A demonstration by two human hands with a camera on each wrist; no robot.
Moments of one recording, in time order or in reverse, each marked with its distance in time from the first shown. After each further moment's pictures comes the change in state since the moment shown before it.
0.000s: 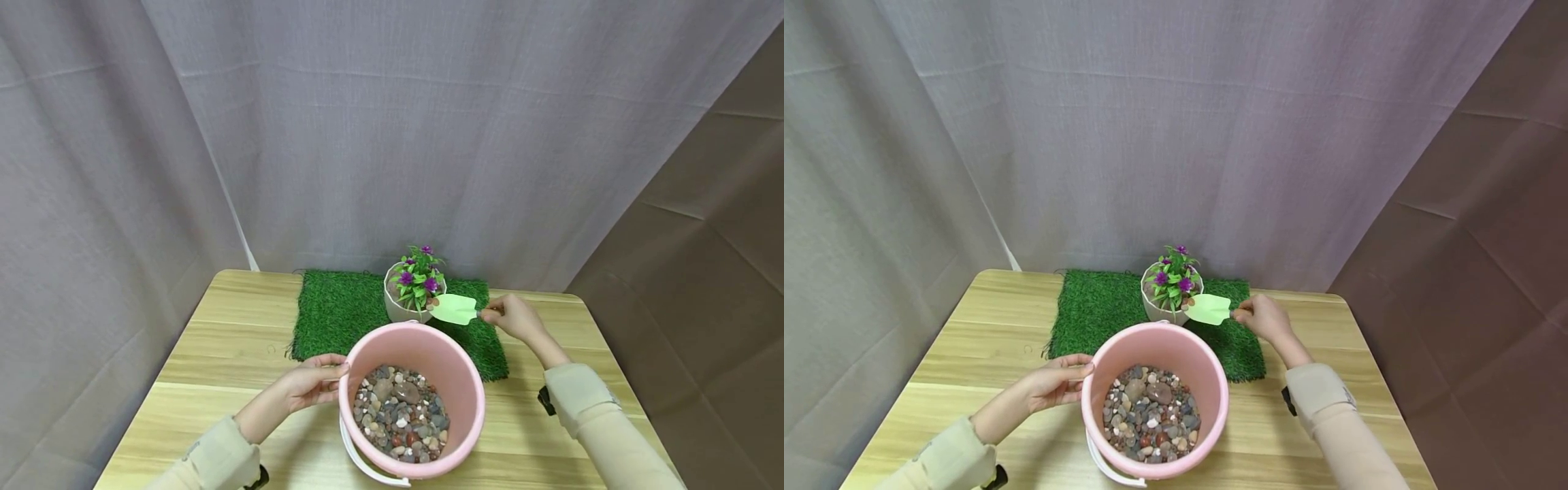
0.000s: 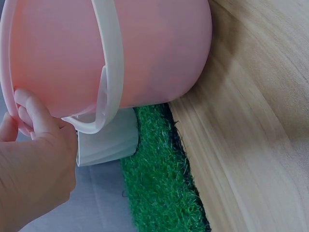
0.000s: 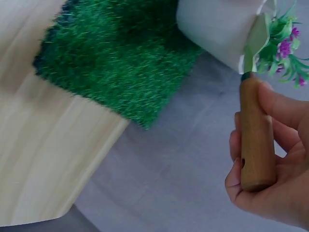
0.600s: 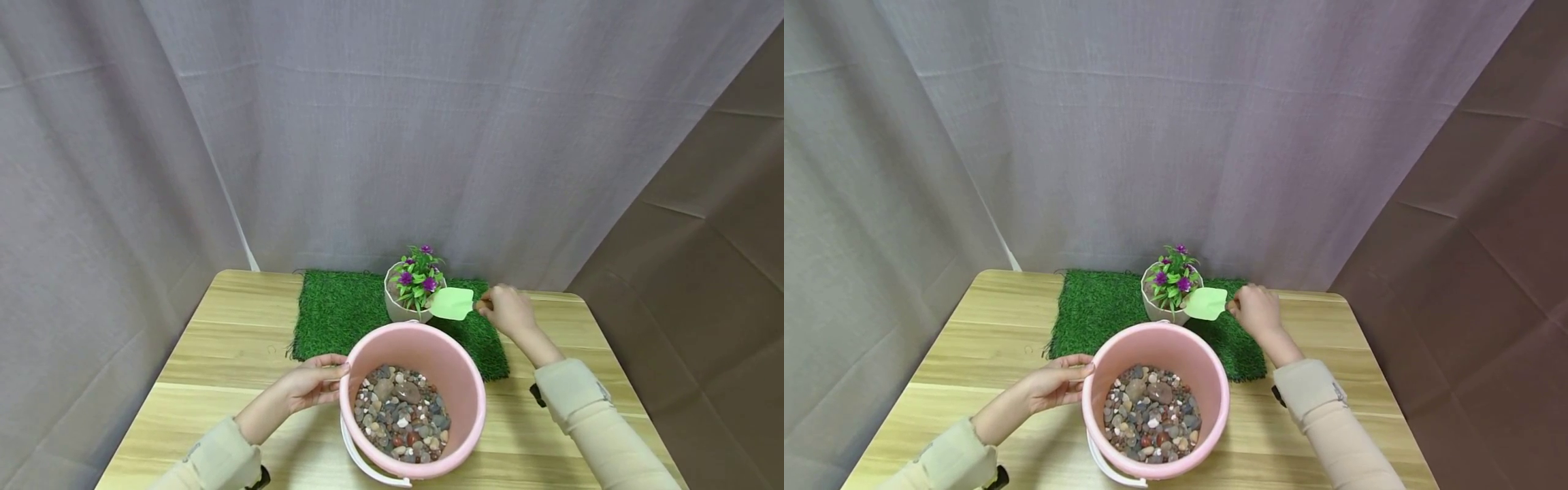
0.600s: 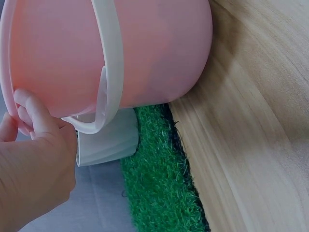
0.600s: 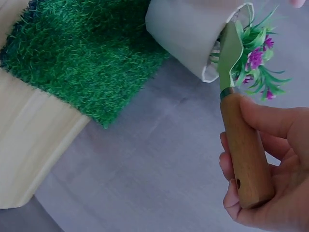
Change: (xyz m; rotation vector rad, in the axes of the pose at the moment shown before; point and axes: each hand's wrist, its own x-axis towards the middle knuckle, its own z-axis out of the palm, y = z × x) left_hand 0.000 0.000 0.002 -0.005 -0.002 0.000; right_hand 0.003 -0.033 -0.003 -0.297 0.178 0.005
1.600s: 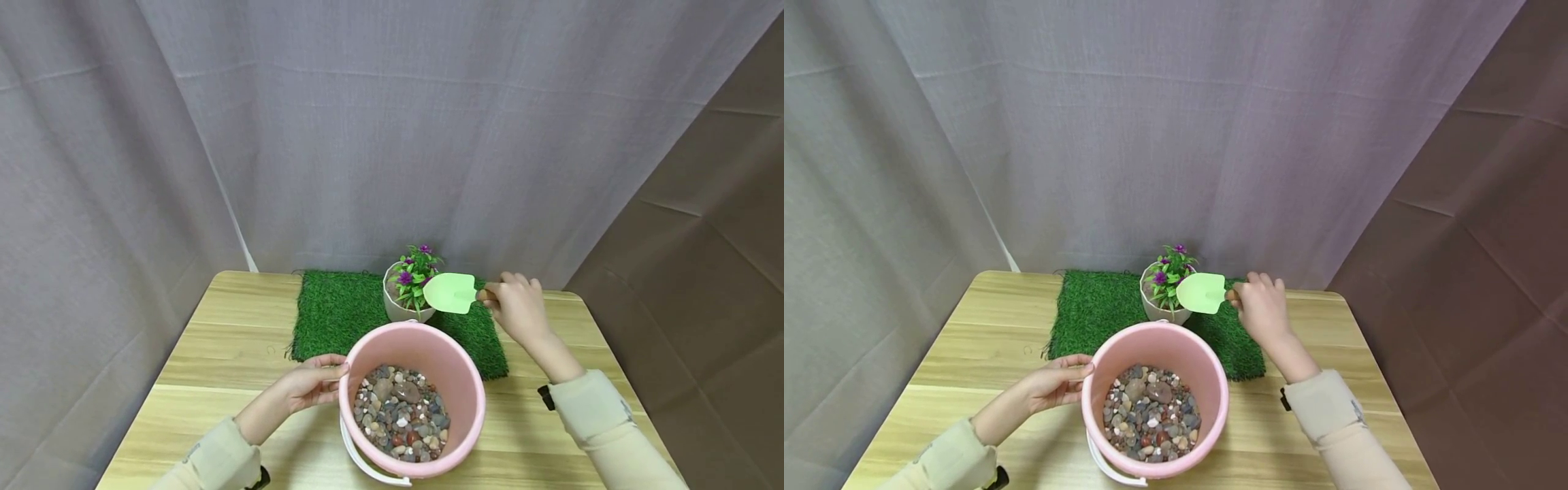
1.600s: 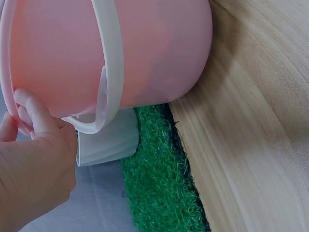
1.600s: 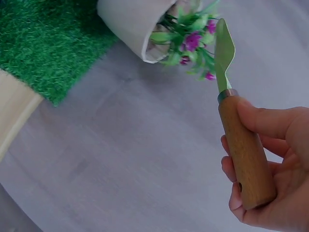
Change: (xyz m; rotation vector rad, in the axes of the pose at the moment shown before) left_hand -0.001 0.000 0.000 -0.015 -0.011 -0.001; right_hand -0.021 -0.024 -0.040 -0.080 0.178 -0.122
